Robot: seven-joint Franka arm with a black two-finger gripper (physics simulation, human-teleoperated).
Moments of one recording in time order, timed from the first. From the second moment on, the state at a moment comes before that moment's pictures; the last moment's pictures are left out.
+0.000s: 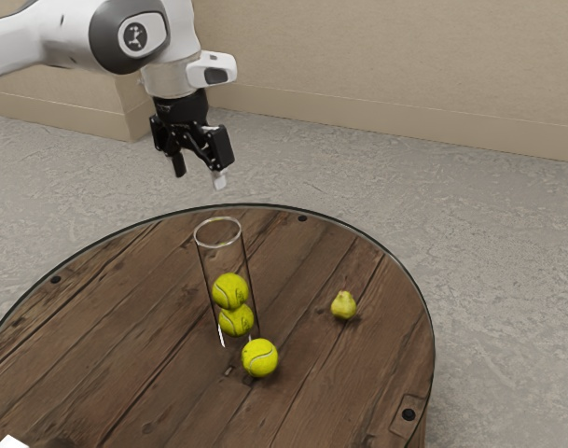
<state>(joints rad) -0.04 0.03 -0.08 -1.61 -0.04 1.63 0.04</state>
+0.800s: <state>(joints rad) -0.12 -0.14 -0.17 -2.12 -0.09 1.92 -0.08</state>
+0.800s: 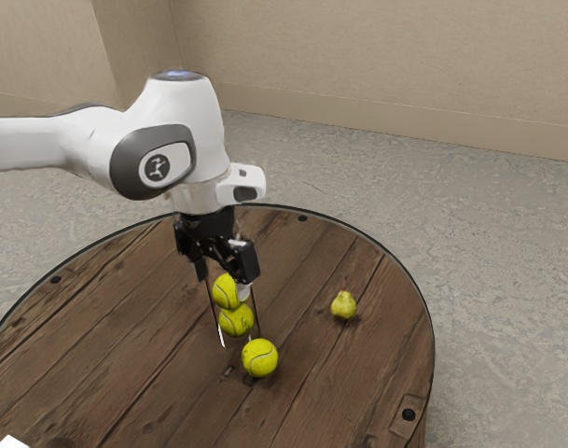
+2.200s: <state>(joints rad) -0.13 0.26 -0.16 -2.25 -0.13 2.50 -0.49</state>
